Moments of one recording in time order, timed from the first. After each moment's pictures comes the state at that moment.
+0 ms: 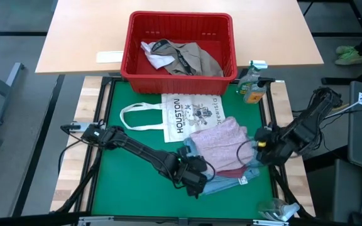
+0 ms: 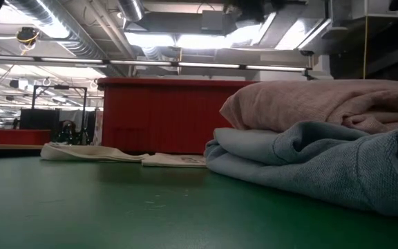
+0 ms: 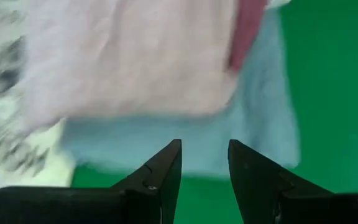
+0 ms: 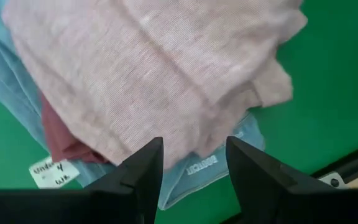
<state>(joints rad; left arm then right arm) -0.42 2.30 2.33 -1.17 -0.43 -0.64 0.80 0.92 0.92 -1.37 0.37 1.23</state>
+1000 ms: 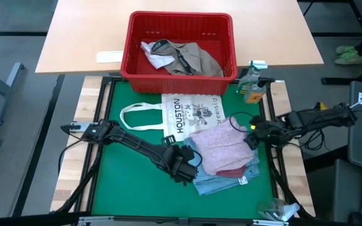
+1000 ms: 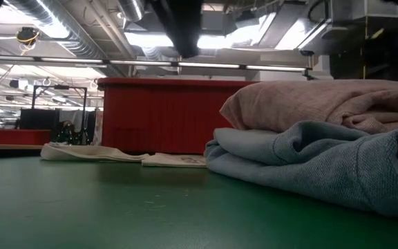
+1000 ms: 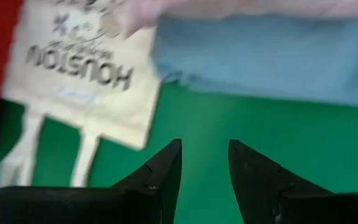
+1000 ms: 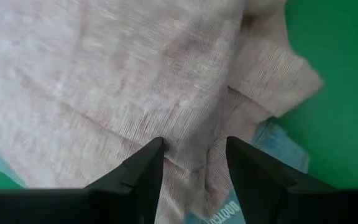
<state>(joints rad) -0.39 2.20 2.16 -1.46 -0.45 -0.75 0.23 0.63 0.60 -1.04 0.11 1.06</state>
